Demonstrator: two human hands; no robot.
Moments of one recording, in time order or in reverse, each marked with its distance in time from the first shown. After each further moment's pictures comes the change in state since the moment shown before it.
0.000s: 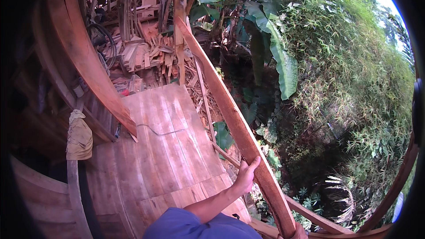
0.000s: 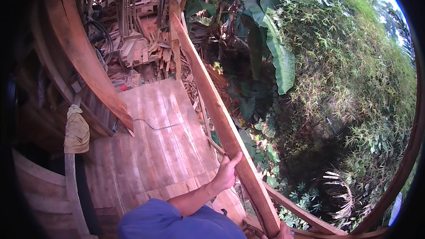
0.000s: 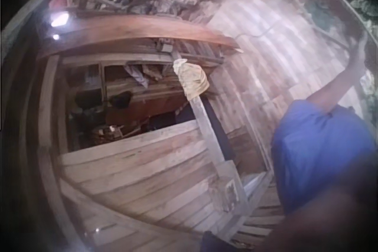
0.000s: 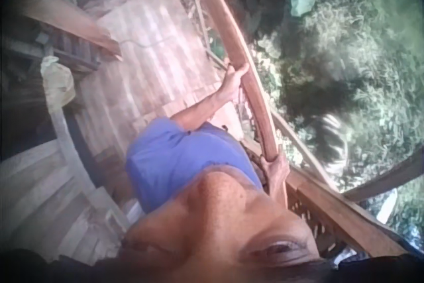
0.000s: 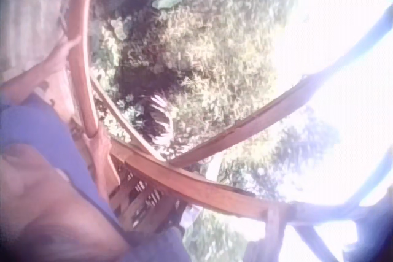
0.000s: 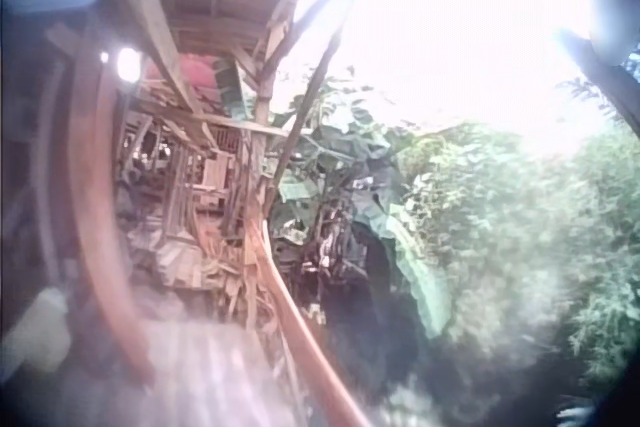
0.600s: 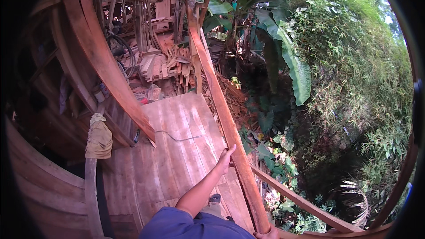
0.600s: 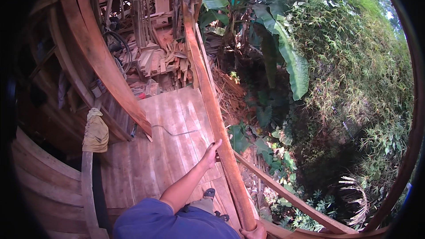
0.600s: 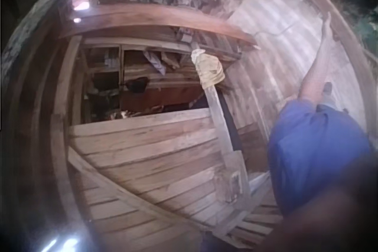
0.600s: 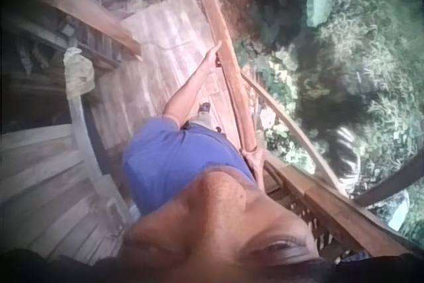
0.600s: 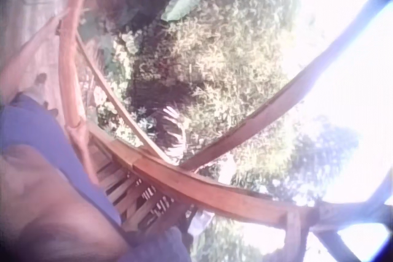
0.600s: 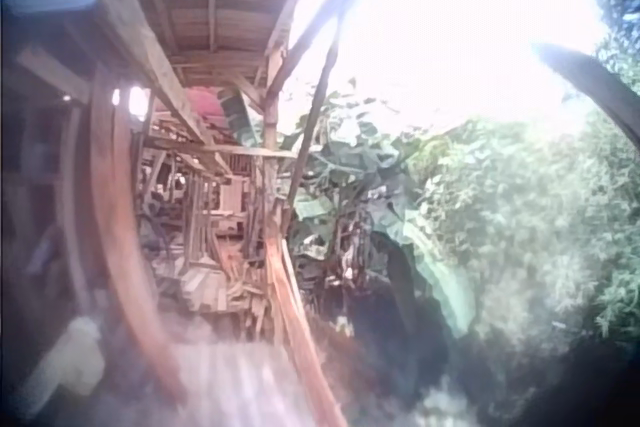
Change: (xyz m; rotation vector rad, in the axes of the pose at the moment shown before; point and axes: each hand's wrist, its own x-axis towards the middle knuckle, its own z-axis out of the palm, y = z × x) left_hand 0.036 0.072 -0.112 0.499 0.187 -0.161; right_hand -0.007 0.015 0.150 0.648 -0.325 -0.013
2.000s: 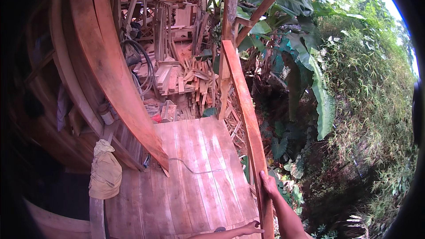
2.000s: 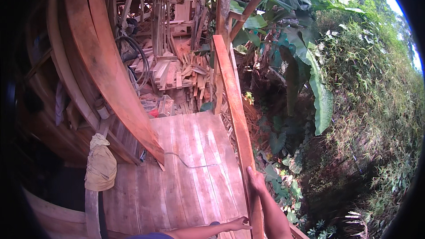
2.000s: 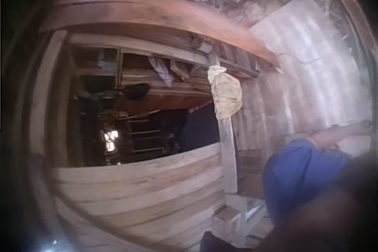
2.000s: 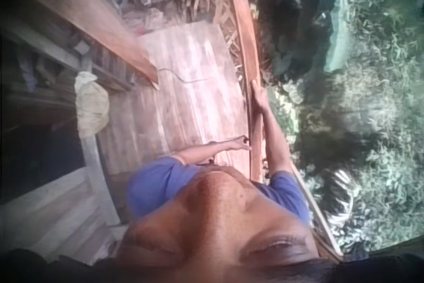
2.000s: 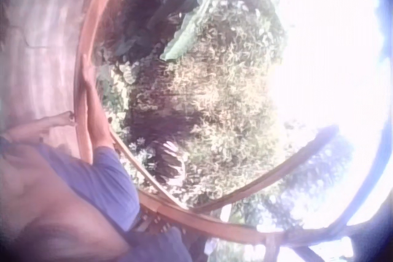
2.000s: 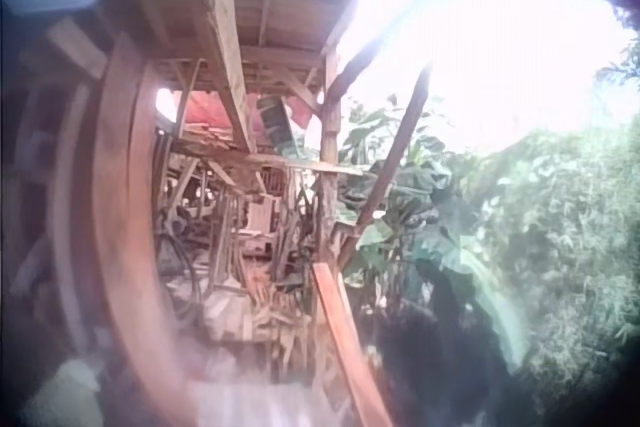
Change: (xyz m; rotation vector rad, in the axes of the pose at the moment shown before) left_hand 0.083 -0.059 -0.172 0.779 -0.528 -0.245; right_hand 0.418 -0.393 0.239 0.105 -0.147 -0.268
